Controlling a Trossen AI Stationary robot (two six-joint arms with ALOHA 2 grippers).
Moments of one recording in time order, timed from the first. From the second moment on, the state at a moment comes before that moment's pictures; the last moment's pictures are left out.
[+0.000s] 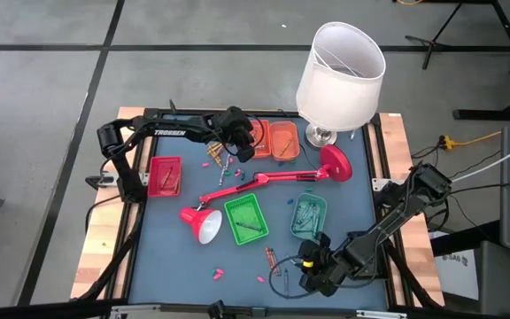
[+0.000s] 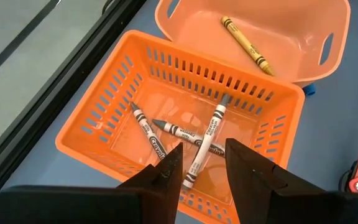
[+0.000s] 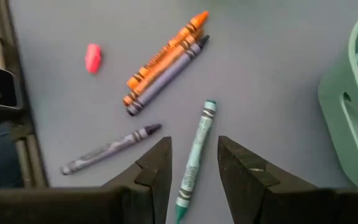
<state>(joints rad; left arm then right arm) 0.47 1.76 1.11 -0.17 -0.04 -0.02 0.79 1.76 1.05 -0.39 0.42 1.17</state>
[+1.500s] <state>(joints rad) 0.47 1.74 1.11 -0.18 -0.02 0.04 0.78 1.92 1.05 -0.32 0.39 1.17</state>
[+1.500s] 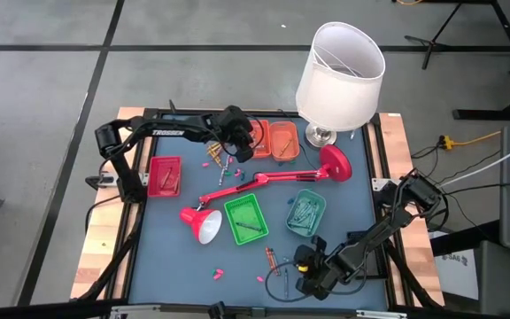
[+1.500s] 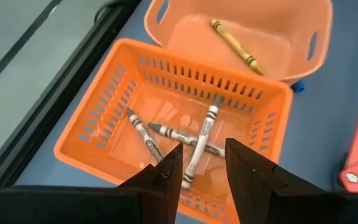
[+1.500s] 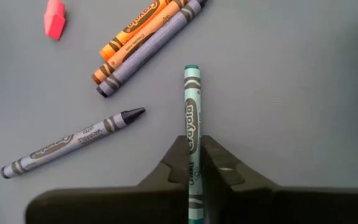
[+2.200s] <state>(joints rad) 0.42 1.44 1.11 -0.35 0.17 0.11 0.78 1.68 1.05 -0.48 0.49 1.11</state>
